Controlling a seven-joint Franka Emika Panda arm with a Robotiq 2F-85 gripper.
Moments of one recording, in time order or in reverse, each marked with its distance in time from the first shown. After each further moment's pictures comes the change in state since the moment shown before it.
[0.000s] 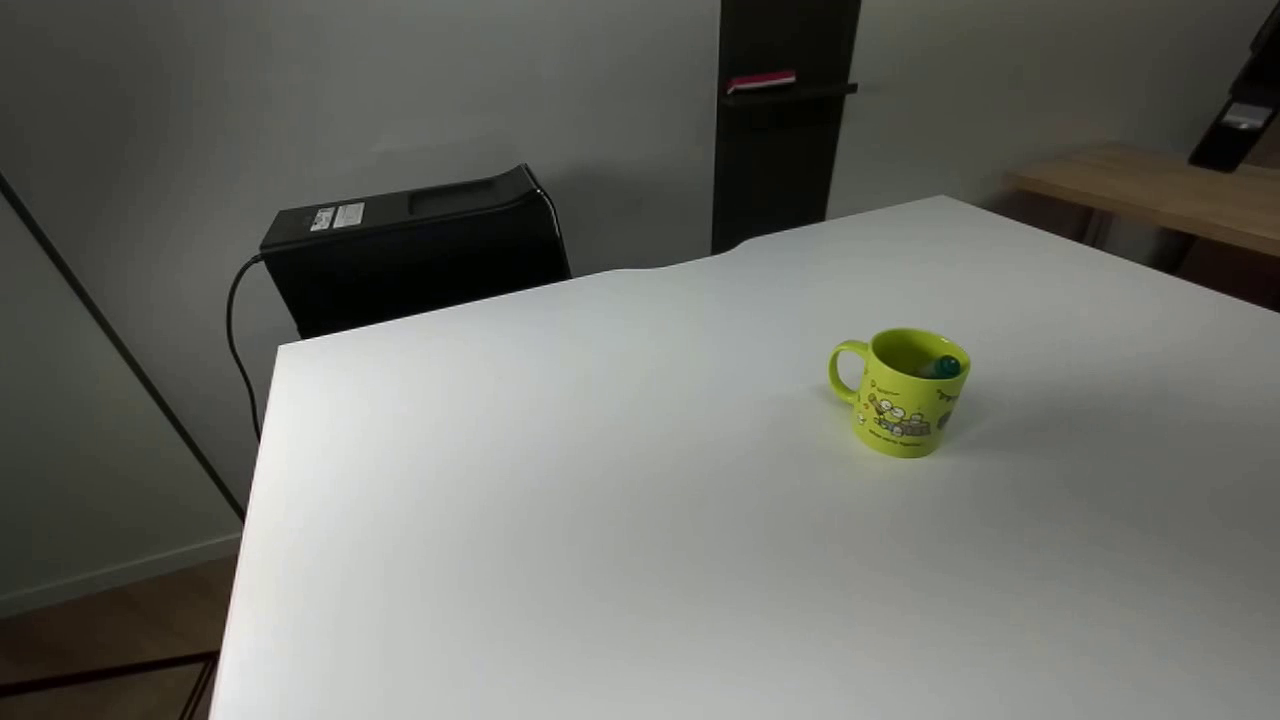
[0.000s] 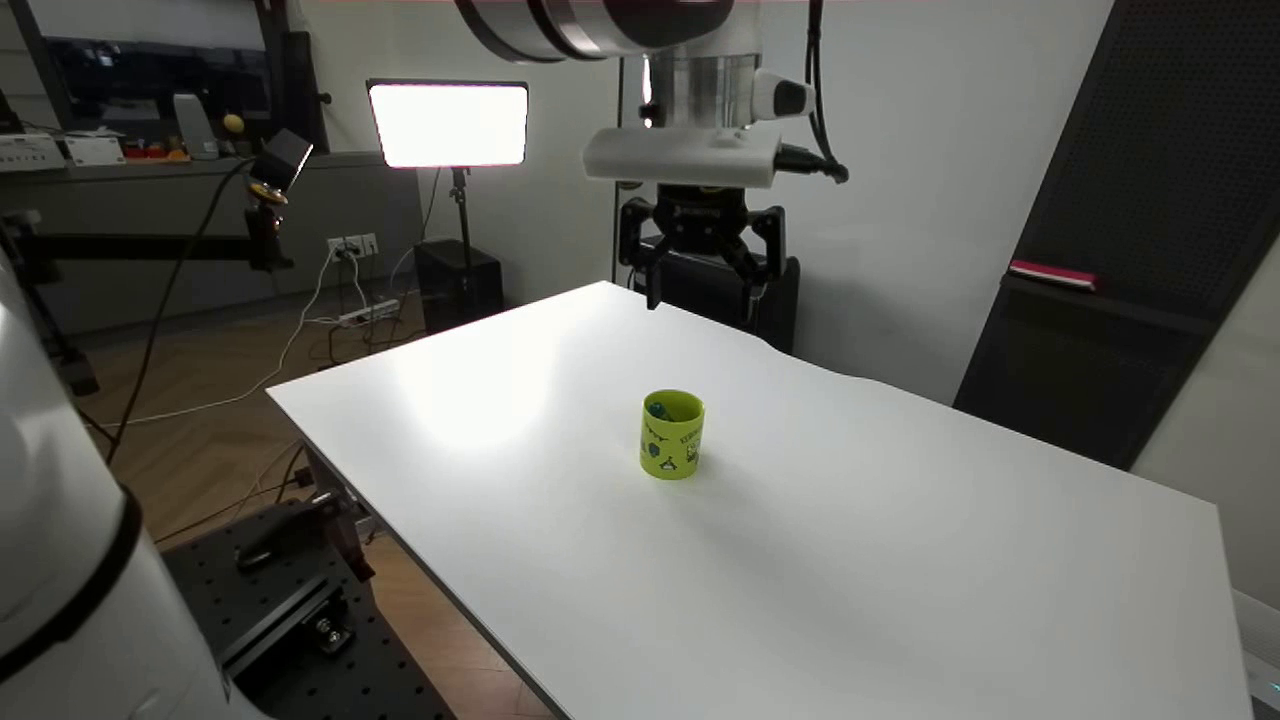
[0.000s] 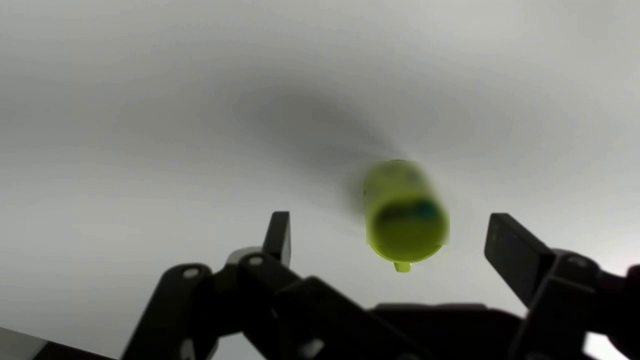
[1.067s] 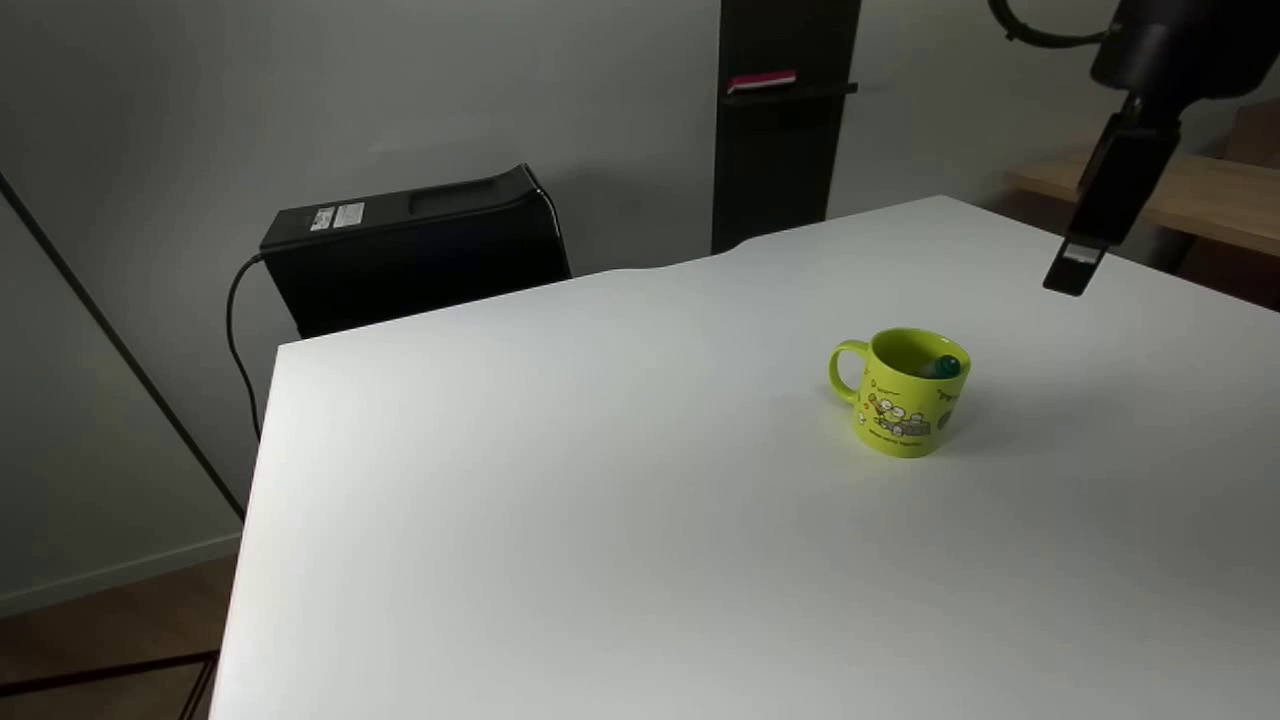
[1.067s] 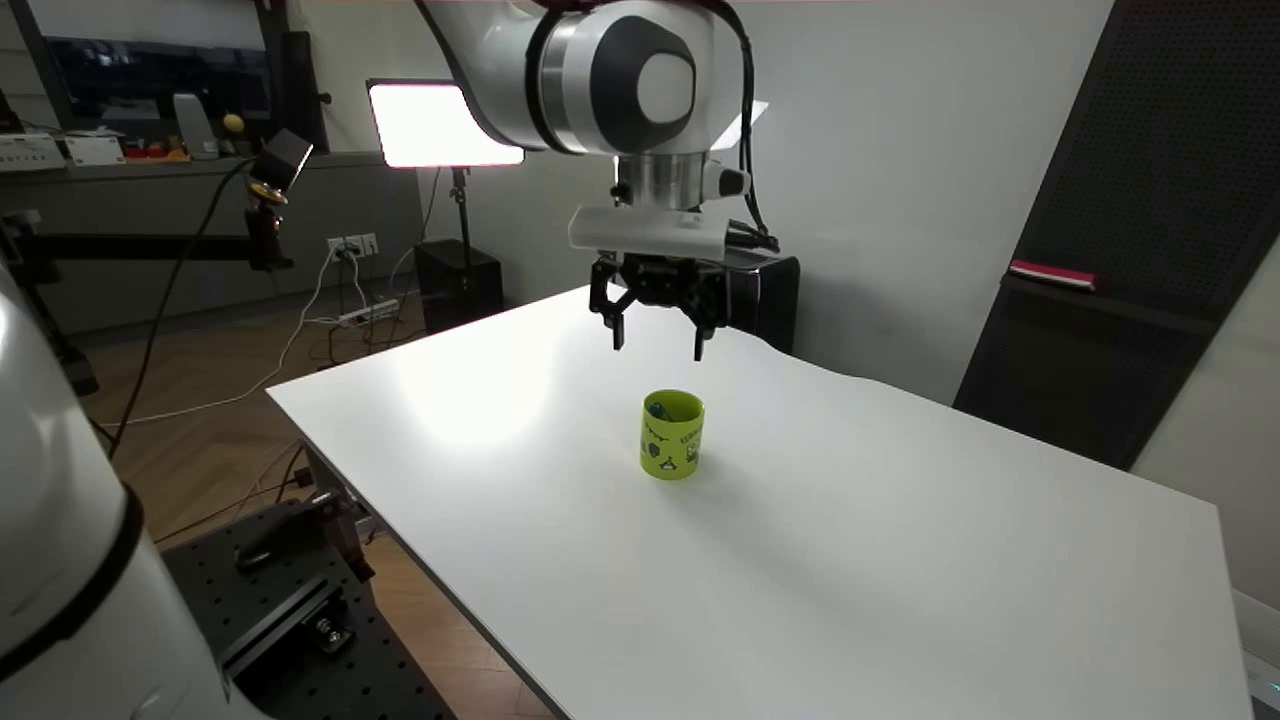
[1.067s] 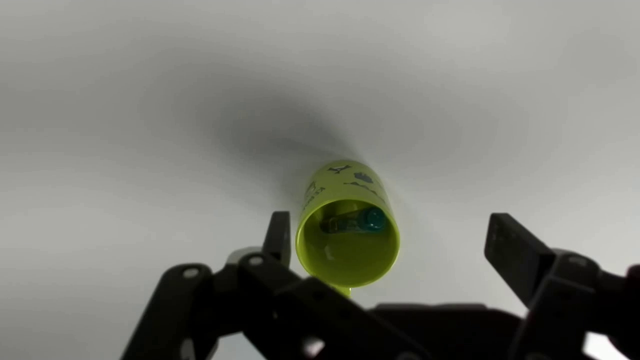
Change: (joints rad) arm 0.029 0.233 0.101 0.060 0.015 0.106 -0.001
